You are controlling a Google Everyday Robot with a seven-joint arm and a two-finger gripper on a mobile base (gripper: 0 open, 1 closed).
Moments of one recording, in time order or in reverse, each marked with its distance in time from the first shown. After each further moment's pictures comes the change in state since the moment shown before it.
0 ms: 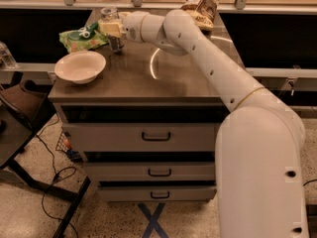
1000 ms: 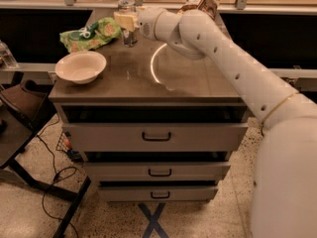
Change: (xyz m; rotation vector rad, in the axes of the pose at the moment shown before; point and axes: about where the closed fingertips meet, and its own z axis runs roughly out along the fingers) arm -0.029 -0.014 -0.058 0.152 -0.044 0.067
